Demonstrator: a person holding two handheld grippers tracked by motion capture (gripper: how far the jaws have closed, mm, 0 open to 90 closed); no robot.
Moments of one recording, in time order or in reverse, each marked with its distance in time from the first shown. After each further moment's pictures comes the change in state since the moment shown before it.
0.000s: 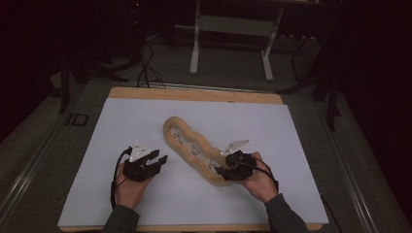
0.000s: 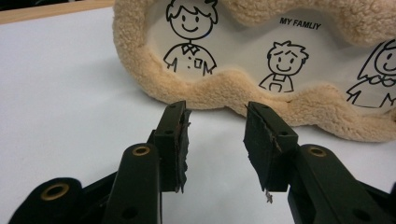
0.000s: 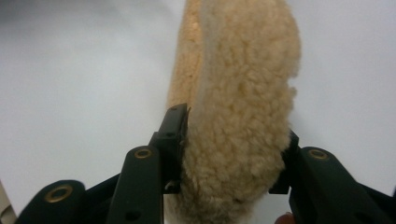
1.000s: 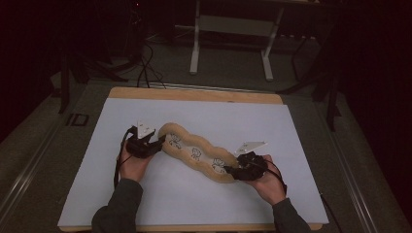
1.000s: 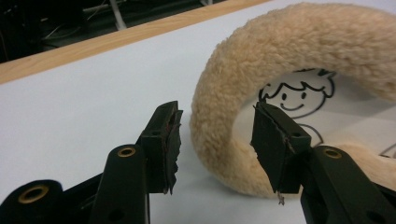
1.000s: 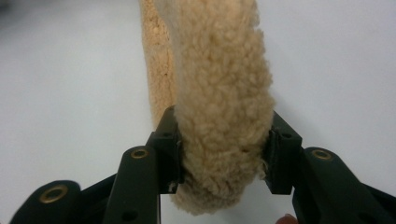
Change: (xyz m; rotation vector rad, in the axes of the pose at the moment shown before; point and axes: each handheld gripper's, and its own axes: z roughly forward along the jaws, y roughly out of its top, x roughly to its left) left arm 0.034 0.040 0.042 0.014 0.165 0.080; right arm -0.018 -0.026 -0.006 -0.069 -0.009 0.096
